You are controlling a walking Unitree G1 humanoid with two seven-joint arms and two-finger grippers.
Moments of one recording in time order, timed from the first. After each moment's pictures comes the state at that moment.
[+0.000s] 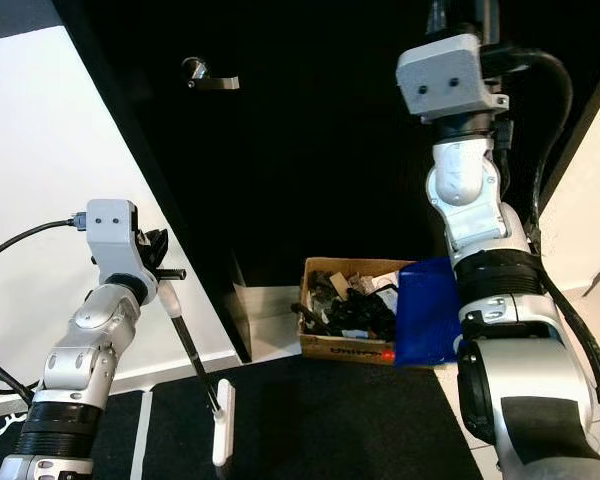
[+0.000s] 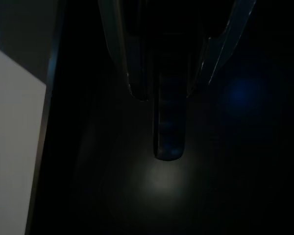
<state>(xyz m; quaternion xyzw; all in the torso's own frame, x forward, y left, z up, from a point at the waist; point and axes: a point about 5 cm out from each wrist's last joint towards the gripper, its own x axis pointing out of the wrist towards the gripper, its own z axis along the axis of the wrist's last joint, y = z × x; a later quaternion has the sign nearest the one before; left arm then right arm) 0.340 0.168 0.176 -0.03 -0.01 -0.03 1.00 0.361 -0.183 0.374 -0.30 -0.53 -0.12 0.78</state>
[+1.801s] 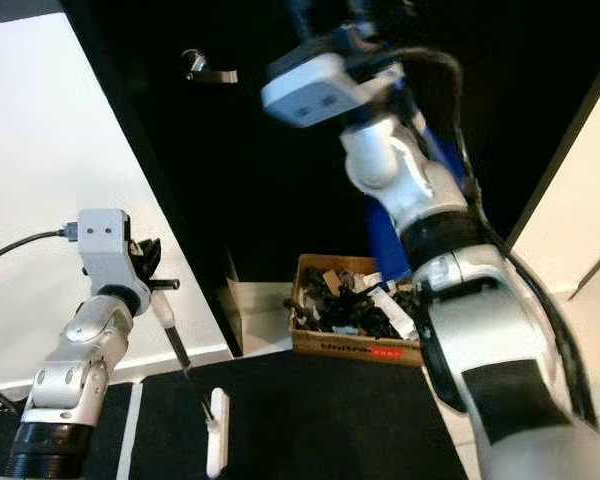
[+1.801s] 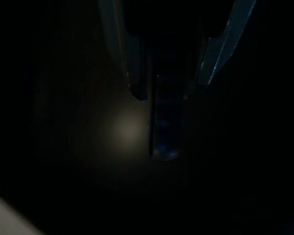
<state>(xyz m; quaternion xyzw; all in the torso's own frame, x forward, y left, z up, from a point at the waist) 0.328 0.171 0.173 -0.02 0.00 -0.02 1.00 0.365 -0.123 0.374 -0.26 -0.57 -0.03 0.78</state>
